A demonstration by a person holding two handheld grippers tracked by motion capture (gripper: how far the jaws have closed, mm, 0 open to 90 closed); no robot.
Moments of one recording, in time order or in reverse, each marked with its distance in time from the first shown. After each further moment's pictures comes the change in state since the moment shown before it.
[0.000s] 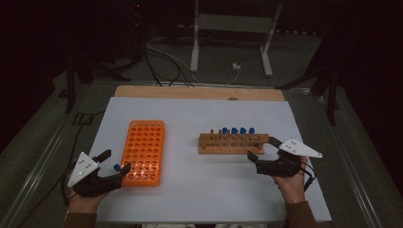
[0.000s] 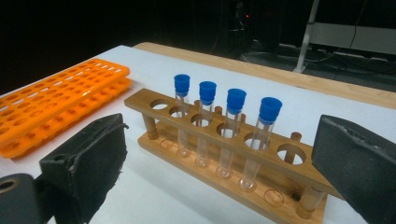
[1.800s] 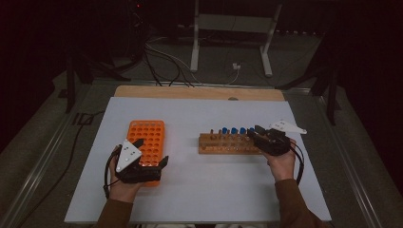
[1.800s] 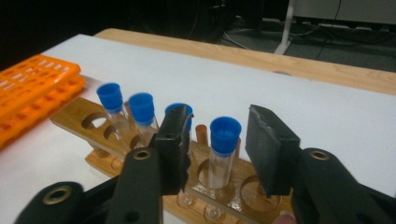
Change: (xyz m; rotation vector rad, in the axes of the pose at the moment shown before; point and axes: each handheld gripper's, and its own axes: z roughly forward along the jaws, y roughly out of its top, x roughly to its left) left arm -0.063 0.033 0.065 -0.003 -0.060 0.044; right arm -0.034 0.011 0.059 0.093 -0.071 0.058
